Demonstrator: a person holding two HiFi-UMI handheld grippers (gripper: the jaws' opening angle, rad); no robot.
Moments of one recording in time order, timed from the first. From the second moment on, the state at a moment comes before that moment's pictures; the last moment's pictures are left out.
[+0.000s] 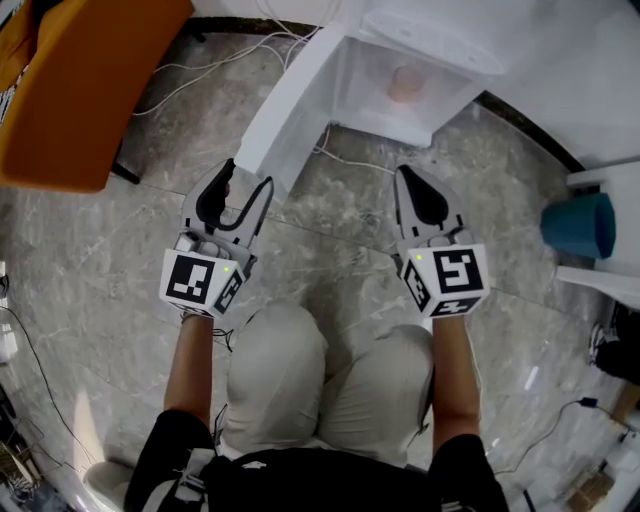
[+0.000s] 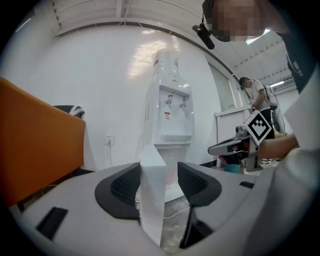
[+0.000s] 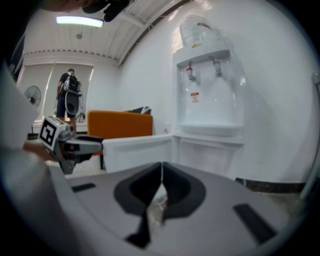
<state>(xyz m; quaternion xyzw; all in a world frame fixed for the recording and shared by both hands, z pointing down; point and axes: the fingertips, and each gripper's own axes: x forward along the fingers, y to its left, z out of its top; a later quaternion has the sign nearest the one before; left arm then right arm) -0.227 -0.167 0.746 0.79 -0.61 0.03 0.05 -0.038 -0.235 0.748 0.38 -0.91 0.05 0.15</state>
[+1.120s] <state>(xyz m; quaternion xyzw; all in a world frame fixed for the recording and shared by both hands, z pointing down) -0.080 -0.180 0.745 0.90 -0.43 0.07 0.06 0.014 -0.232 0.748 0.42 -0.89 0.07 0.15</state>
